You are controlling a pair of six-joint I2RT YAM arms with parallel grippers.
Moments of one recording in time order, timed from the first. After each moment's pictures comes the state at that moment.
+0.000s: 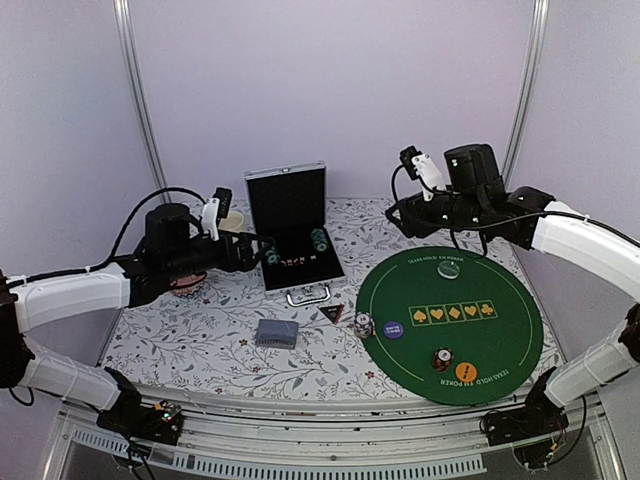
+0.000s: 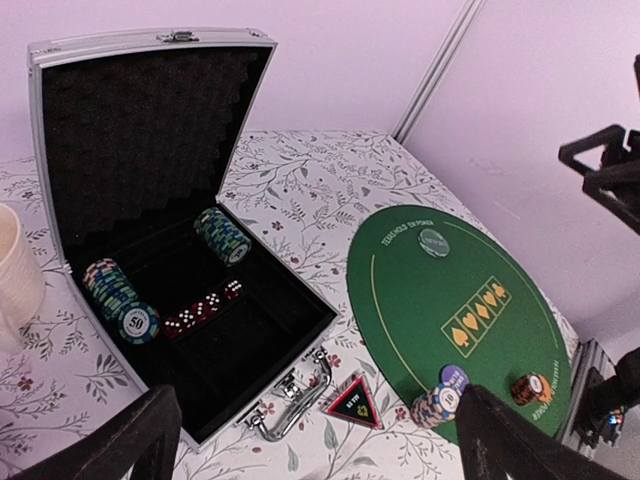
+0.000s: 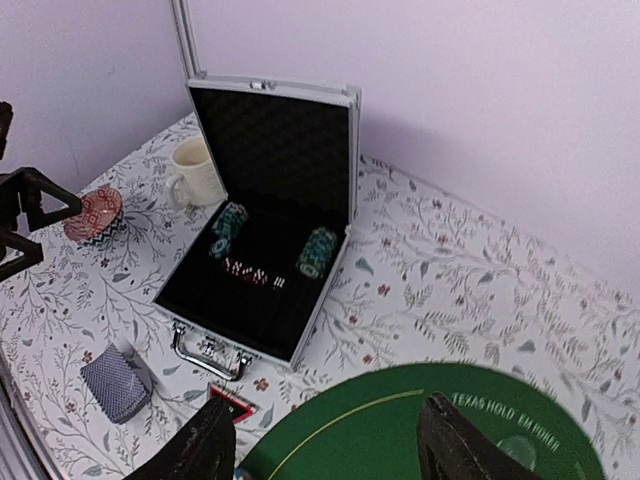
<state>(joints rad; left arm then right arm) -0.57 1.24 0.71 0.24 0.19 -0.35 0.70 1.38 1.29 -0.33 0.04 0.00</state>
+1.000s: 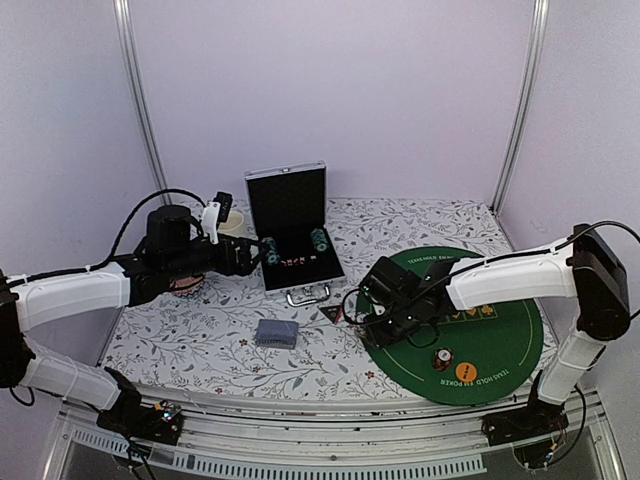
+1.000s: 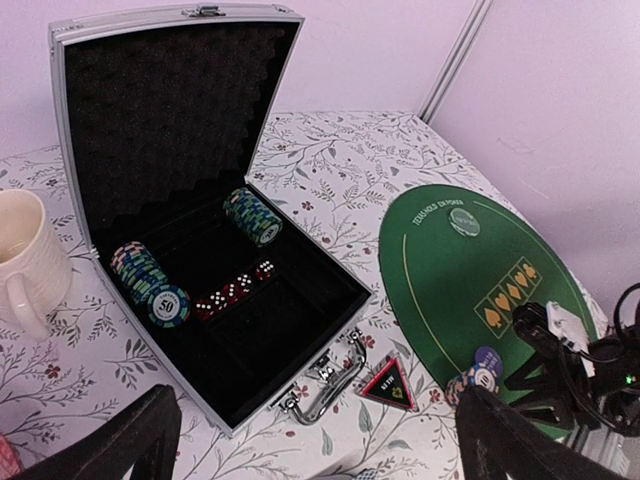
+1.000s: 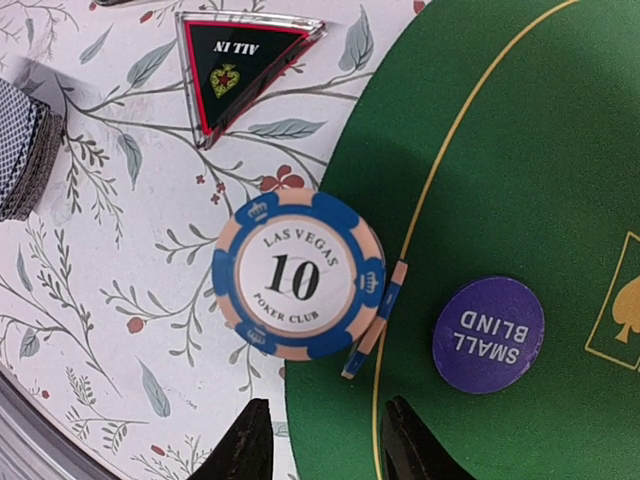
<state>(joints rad) -0.55 1.24 0.71 0.18 0.16 -0.28 1.01 1.71 1.06 -0.52 0.12 0.56</state>
